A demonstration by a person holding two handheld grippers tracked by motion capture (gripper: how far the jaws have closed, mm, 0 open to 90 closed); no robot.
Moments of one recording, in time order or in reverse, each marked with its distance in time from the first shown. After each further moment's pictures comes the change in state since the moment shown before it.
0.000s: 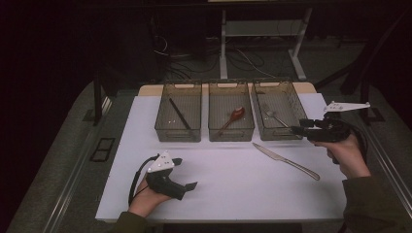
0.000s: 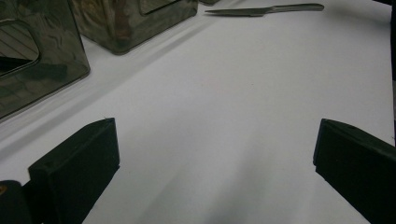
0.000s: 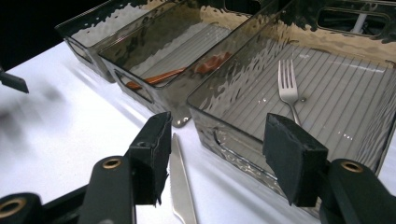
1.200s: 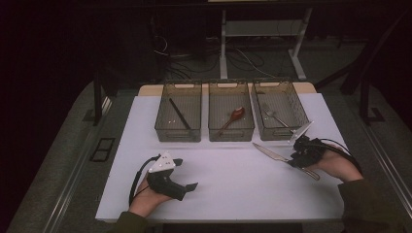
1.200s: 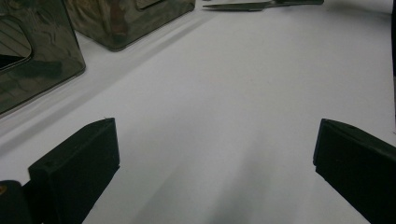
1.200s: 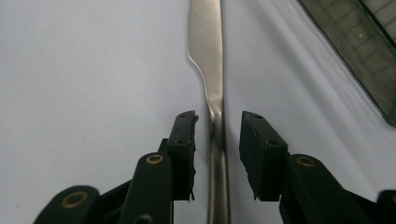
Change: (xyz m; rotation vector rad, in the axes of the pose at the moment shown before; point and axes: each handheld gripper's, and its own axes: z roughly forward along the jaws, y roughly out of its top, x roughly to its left) left arm -0.001 -0.001 0.003 0.017 -0.005 0.007; right arm 0.032 -0.037 0.056 0.683 -0.074 -0.338
